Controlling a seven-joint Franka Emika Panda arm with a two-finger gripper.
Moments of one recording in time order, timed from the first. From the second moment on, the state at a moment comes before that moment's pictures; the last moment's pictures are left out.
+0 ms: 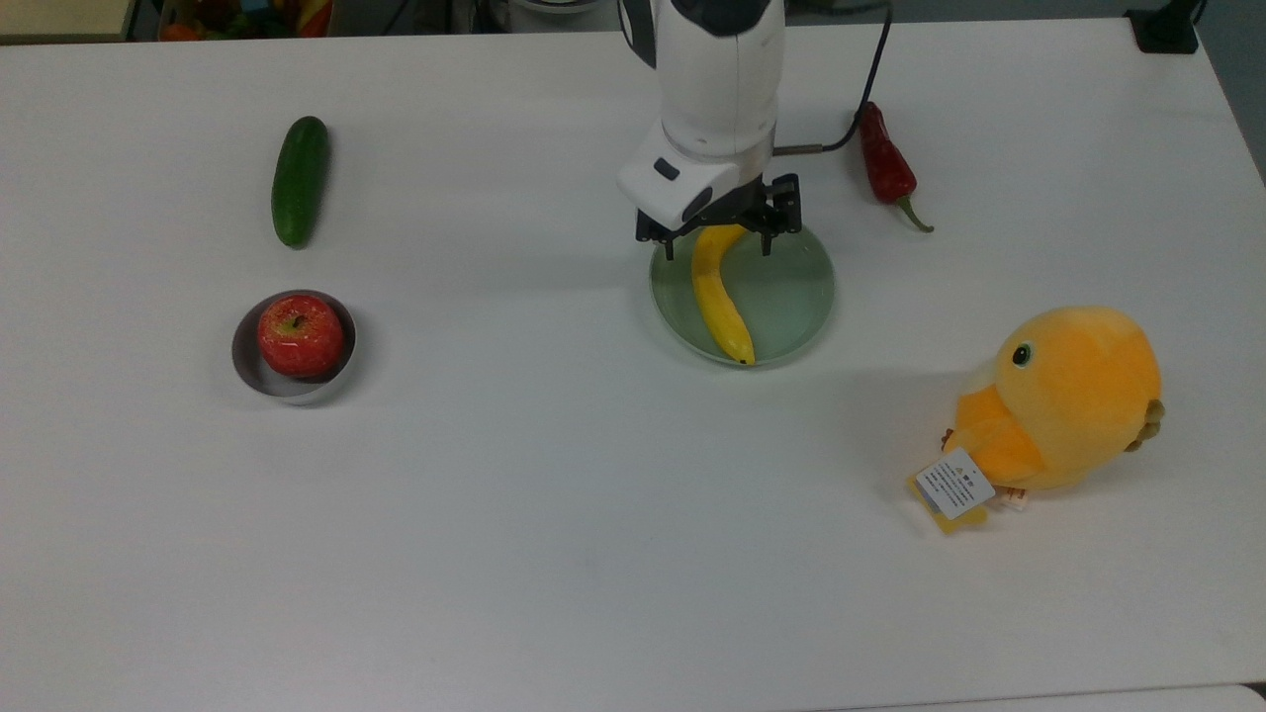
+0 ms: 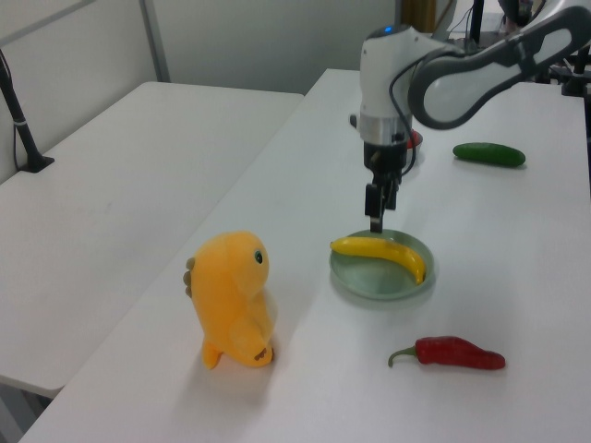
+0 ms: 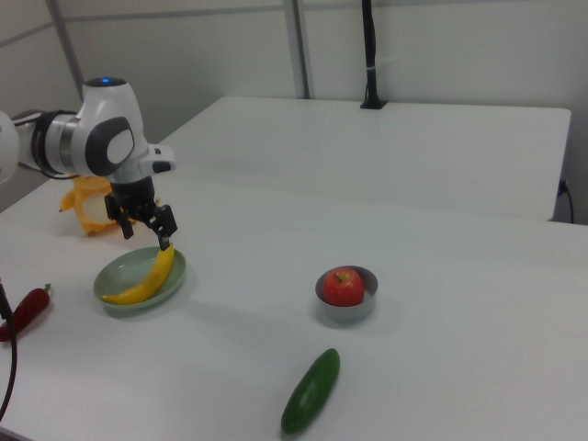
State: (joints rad) arm 0.19 0.33 0.12 -1.72 0.06 2.07 0.21
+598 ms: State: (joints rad) arm 0.07 0.12 0.09 -1.77 0.06 1.98 0.12
